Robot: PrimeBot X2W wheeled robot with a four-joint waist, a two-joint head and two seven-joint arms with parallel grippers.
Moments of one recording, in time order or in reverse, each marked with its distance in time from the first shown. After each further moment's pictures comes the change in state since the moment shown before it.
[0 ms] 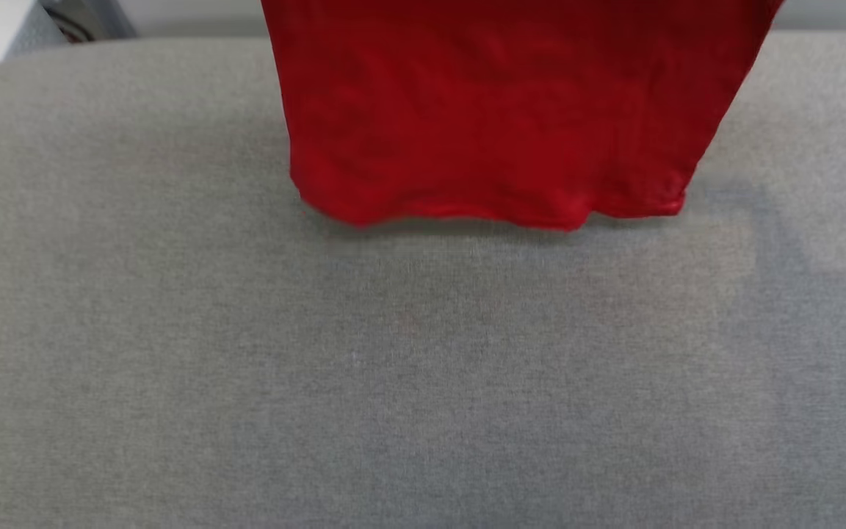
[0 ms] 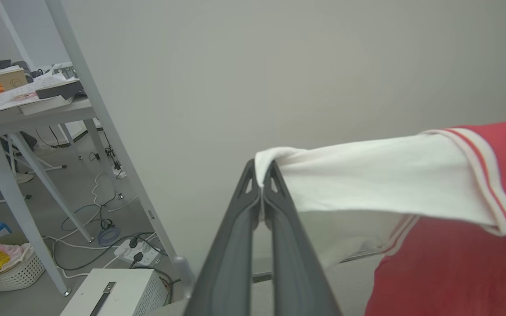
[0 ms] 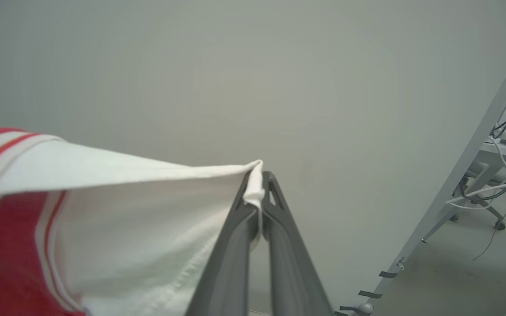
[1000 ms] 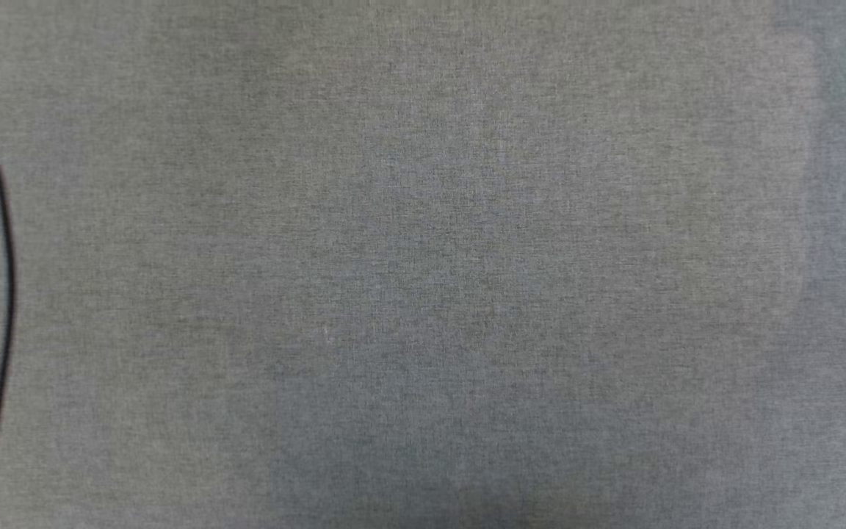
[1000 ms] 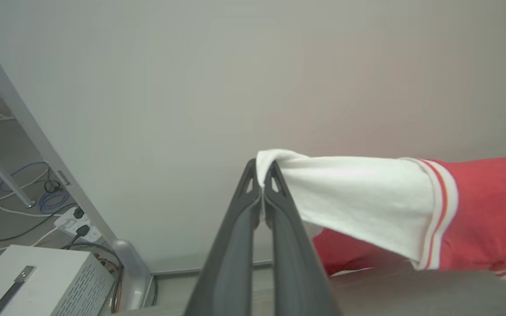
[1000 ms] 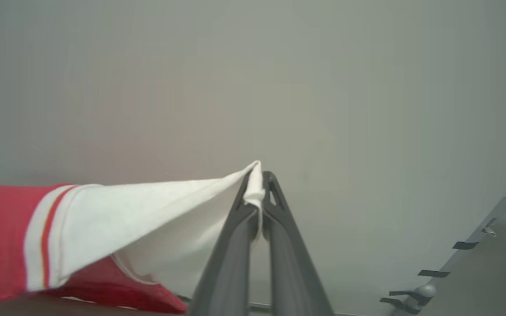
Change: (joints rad) left arm -0.402 -0.165 -0.148 0.687 0.099 -0.116 -0.495; right arm -0.408 0.184 0.112 0.583 -0.164 0.000 -0.444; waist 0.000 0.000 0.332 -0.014
